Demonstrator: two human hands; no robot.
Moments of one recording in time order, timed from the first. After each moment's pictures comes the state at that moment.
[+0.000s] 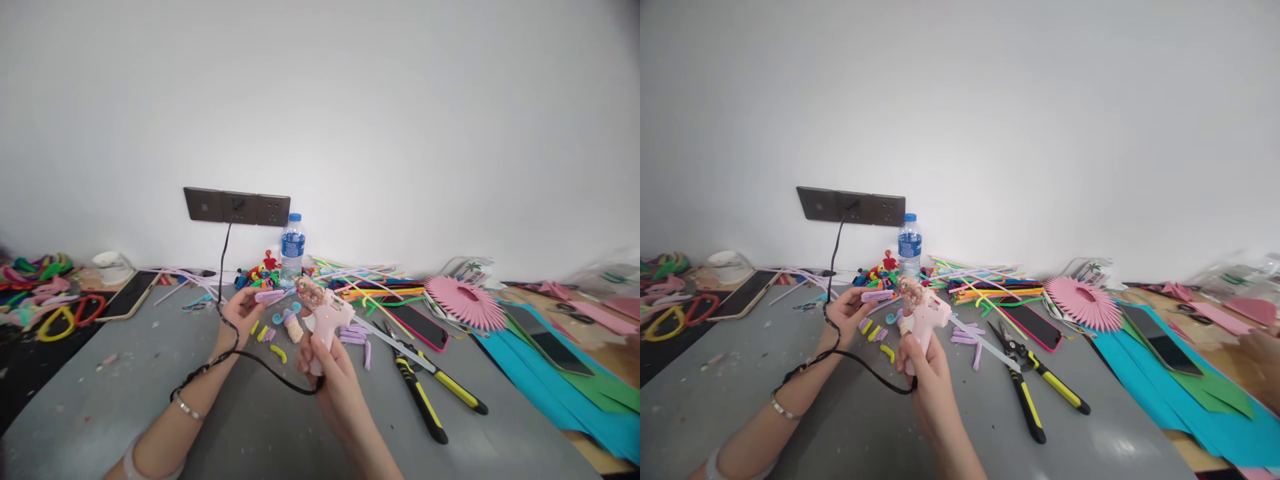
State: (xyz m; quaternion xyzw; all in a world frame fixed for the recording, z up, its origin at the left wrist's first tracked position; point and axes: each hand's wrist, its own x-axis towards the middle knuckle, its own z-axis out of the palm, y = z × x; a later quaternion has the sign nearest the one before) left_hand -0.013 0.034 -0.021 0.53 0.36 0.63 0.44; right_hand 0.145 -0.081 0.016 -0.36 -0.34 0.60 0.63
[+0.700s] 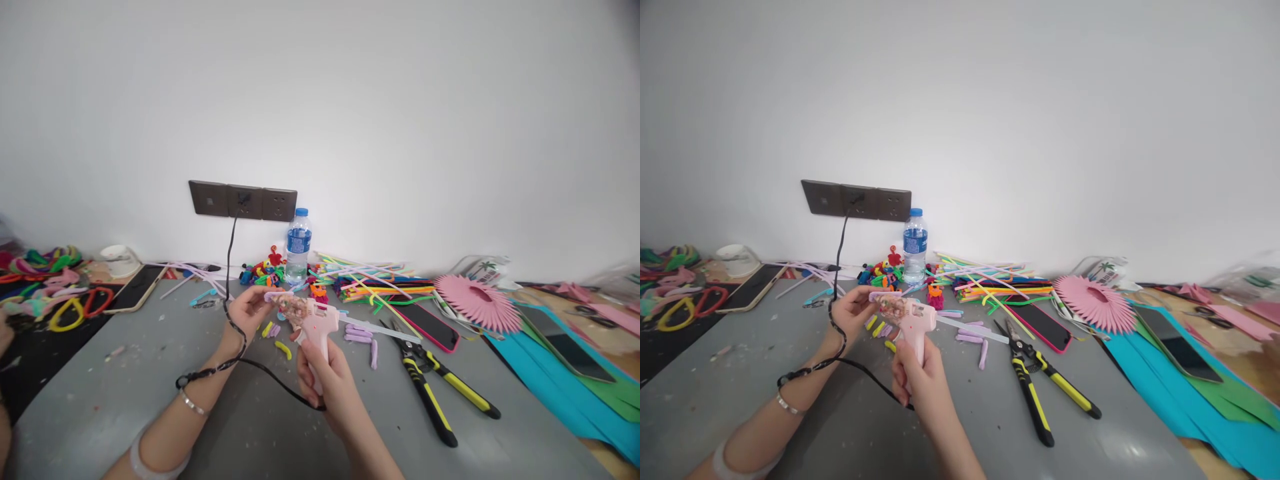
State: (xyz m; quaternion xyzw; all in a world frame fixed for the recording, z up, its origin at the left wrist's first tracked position) left_hand -0.016 0.024 -0.011 0.58 0.33 0.59 0.45; right_hand 0.139 -0.086 0.018 -0.39 -0.36 0.65 0.54
